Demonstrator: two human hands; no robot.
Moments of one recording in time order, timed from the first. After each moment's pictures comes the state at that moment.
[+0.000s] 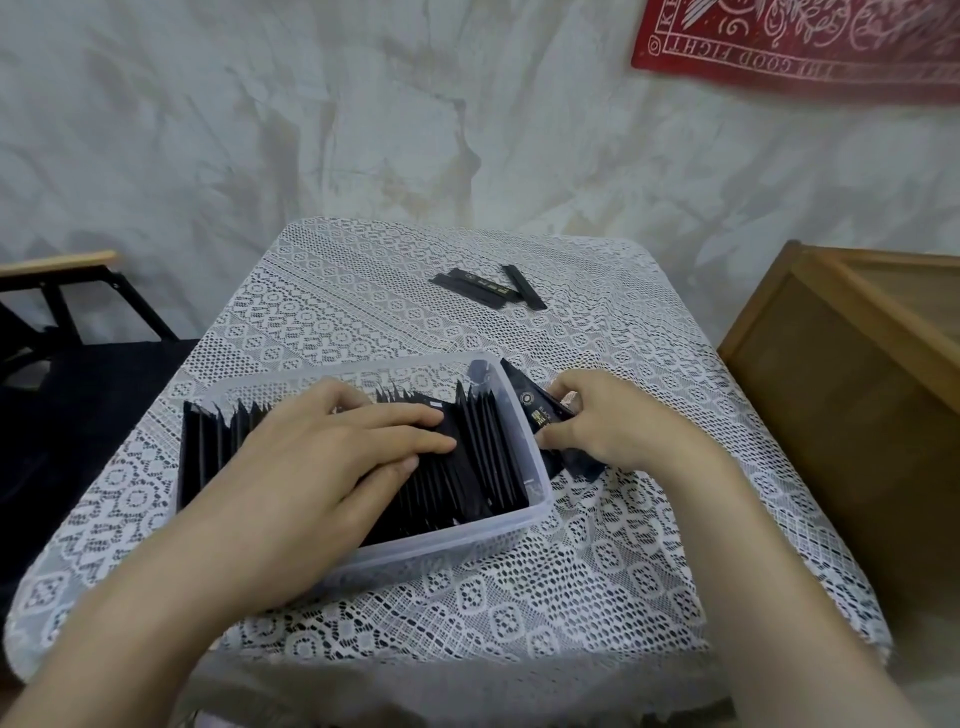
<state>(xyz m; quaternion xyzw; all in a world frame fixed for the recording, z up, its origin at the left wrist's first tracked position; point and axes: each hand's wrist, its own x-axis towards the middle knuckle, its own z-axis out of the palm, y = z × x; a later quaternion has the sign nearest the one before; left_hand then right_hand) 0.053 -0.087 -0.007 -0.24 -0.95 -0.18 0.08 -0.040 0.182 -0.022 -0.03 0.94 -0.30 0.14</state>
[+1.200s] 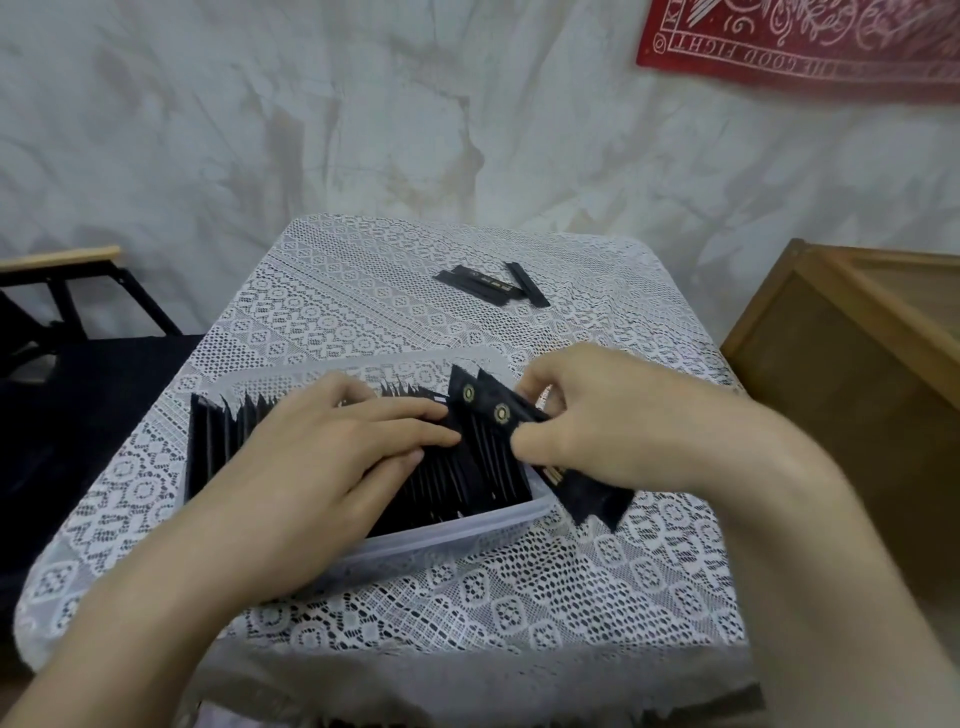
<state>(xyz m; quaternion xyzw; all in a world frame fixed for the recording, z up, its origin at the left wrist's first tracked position) 0.053 -0.087 -0.007 -0.23 -0.96 -0.16 0.08 0.028 0.141 0.066 -0.12 0.95 -0.22 0.16</state>
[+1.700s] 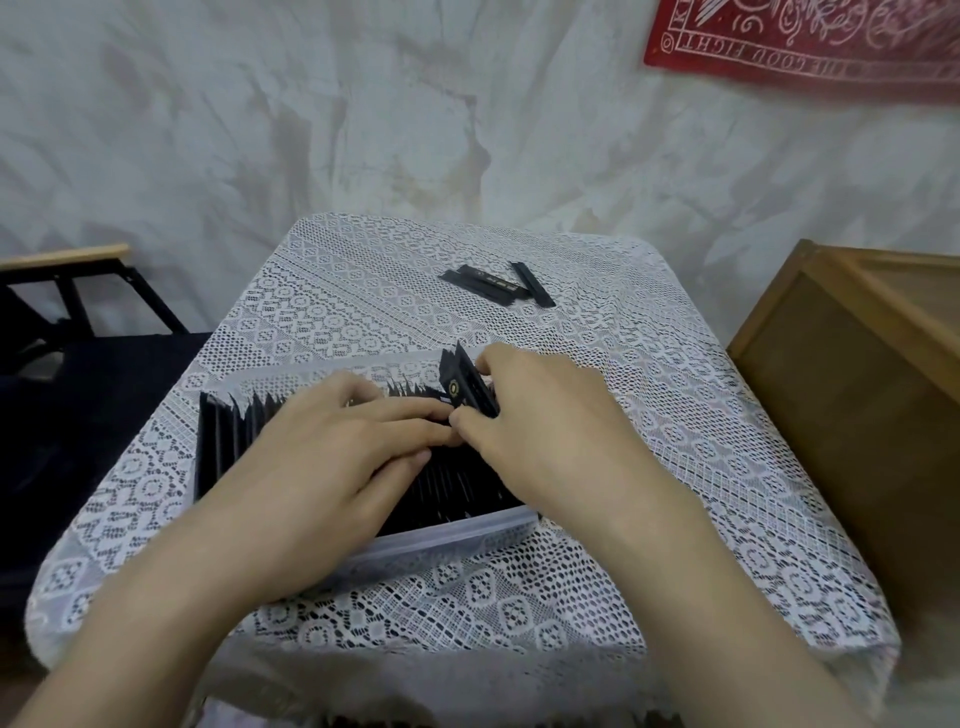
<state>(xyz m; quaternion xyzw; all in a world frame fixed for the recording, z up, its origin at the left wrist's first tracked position) 0.054 -0.085 -0.006 -0.24 -0.95 -0.17 0.10 0.031 0.098 0.032 -0.12 0.98 -0.15 -0.03</state>
